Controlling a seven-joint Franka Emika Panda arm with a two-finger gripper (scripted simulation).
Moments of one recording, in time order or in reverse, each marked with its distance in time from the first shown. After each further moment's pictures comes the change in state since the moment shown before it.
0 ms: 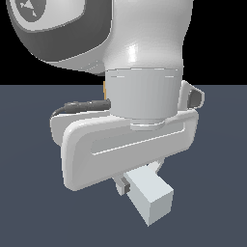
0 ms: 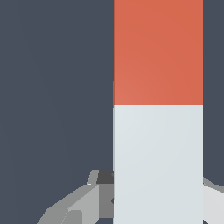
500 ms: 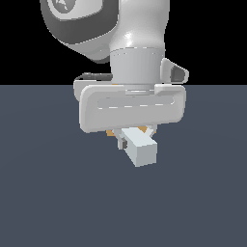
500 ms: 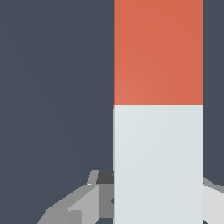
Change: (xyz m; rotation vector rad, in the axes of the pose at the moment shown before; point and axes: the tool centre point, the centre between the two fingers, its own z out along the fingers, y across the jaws) arm 0.061 0.033 -0.032 -0.001 0.000 0.161
